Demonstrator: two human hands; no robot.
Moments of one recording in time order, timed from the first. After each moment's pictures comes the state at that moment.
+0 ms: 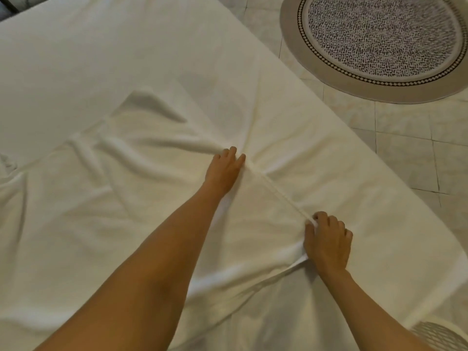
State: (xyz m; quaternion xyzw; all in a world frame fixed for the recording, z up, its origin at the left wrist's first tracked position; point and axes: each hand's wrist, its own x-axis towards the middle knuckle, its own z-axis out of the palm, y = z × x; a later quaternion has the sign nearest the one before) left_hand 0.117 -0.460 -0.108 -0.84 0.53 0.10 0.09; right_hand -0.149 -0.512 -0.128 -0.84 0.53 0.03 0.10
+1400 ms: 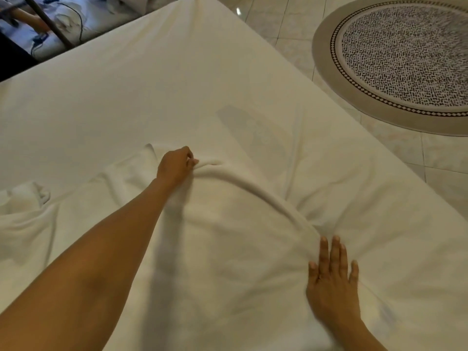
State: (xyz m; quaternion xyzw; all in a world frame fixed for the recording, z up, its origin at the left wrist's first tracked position) left_hand 0.333 -0.389 -0.114 -0.94 0.27 0.13 -0.15; right_hand -0.075 -0.483 -0.206 -0.88 0.46 0.04 0.14
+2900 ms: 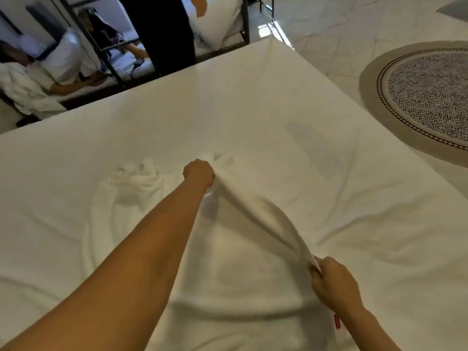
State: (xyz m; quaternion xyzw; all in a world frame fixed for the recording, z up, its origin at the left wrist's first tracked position) left_hand 0.286 -0.224 0.026 -0.96 0.18 0.19 0.11; right_hand -0.041 -0.353 -0.054 -0.90 0.32 0.11 0.28
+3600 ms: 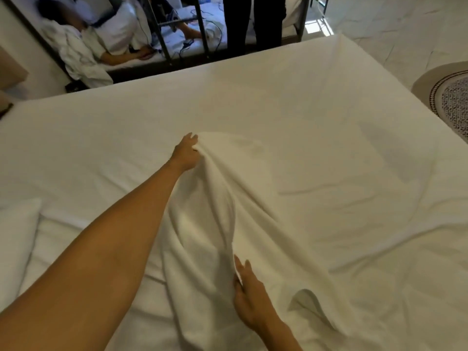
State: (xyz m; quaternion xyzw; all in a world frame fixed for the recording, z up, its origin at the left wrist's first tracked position) left_hand 0.383 0.054 0.054 -0.95 0.08 0.17 -0.26; right_hand 0.060 -0.013 -0.022 -0.81 0.20 0.22 0.52
